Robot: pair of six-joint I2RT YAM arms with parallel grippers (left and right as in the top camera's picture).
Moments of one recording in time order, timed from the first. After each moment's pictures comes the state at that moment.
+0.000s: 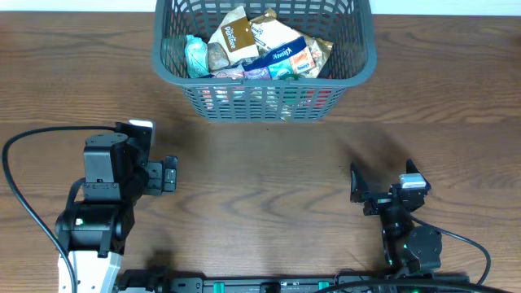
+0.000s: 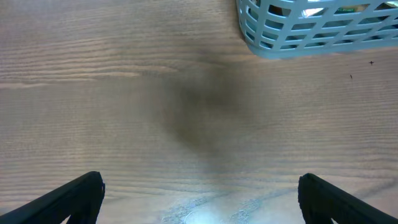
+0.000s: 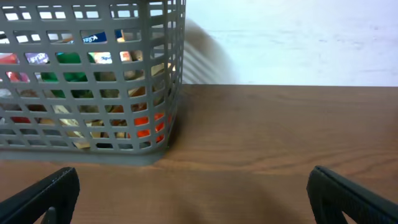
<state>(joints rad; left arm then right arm) -0.04 0.88 0.84 -0.81 -0.01 0.09 0.13 0.01 0.01 -0.07 0.04 0.05</state>
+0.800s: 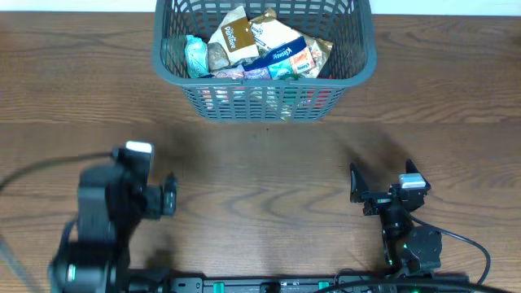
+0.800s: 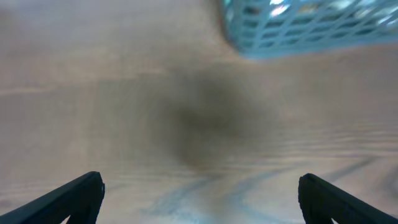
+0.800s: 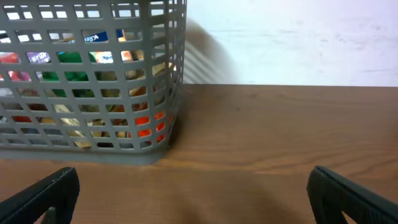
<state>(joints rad) -0.09 0.60 0.77 -0.91 -0.01 0.08 0.13 0.01 0.01 -0.07 0.04 0.05</state>
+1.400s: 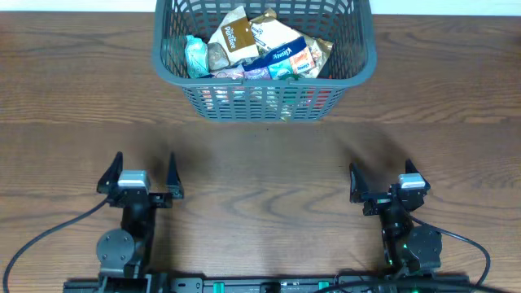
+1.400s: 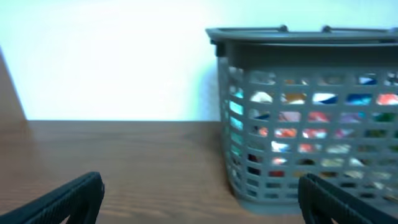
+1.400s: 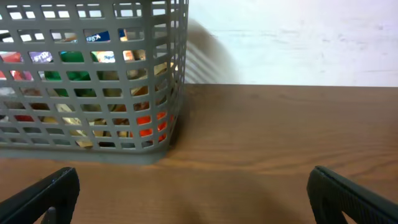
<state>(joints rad) -0.10 0.13 0.06 0.13 -0.07 -0.01 0.13 0.01 0.01 -0.07 0.04 0.05</state>
